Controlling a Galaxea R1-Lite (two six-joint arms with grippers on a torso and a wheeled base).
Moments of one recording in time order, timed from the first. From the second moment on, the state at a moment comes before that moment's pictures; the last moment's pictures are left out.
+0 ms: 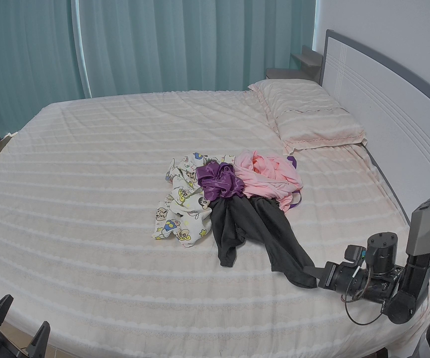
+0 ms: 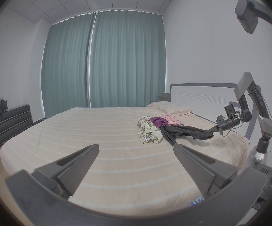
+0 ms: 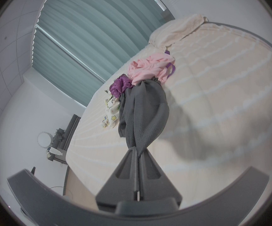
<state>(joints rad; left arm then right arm) -0.17 0.09 -0.02 0.00 0.02 0.00 0.39 2.14 -0.16 -1.51 0.19 0.66</state>
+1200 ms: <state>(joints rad) -0.18 0.29 -0.25 -0.05 -0.13 -0.12 0.32 2.09 -0.02 -1.55 0.32 0.71</state>
